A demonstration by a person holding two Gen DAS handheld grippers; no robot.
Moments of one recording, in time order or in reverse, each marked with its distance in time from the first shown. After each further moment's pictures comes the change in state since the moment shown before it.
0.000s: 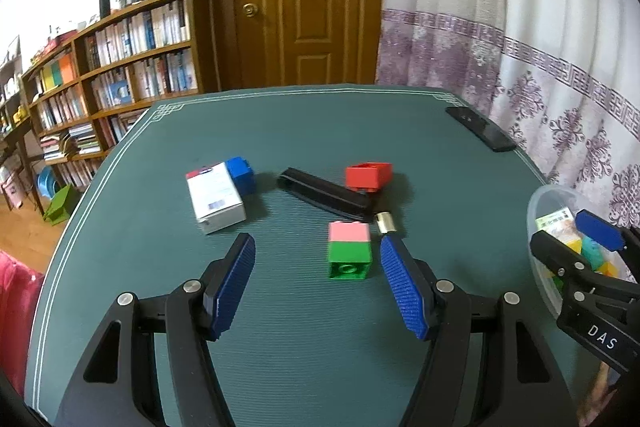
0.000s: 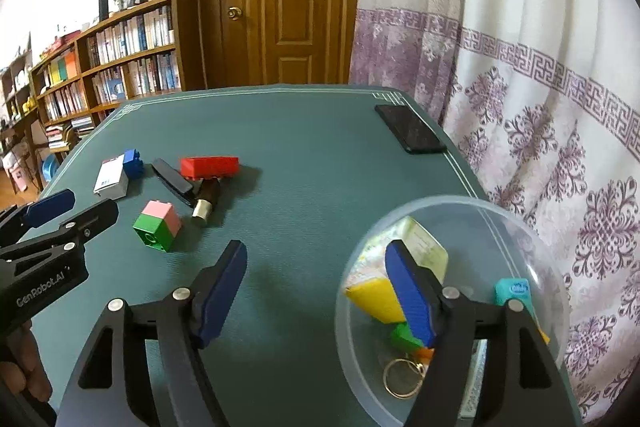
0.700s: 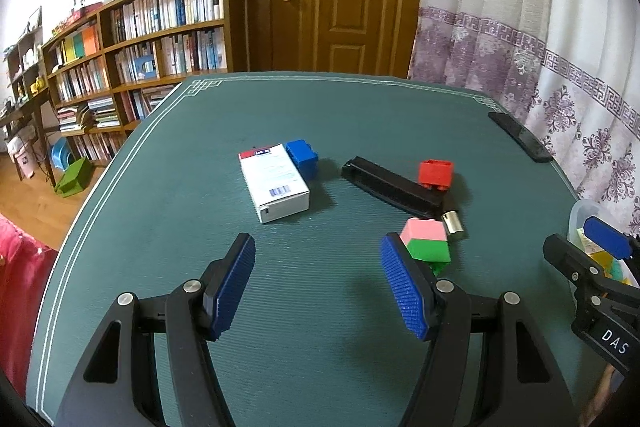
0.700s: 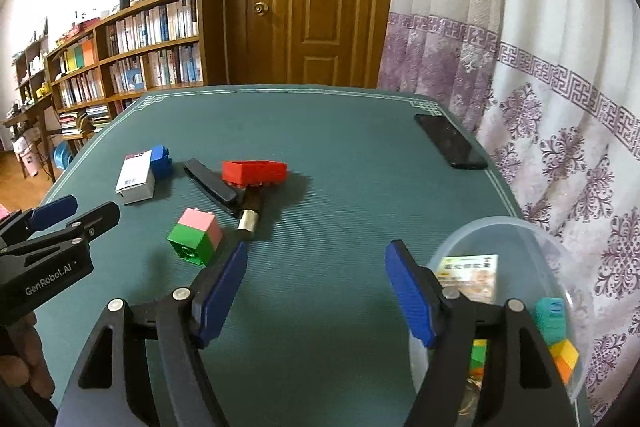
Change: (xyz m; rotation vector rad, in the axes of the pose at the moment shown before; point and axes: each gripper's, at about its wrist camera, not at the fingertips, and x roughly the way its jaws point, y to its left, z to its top) left arm 0.017 0.055 -0.006 -0.084 0.042 0.052; right arm 0.018 0.046 0.012 -0.043 0.009 0.053
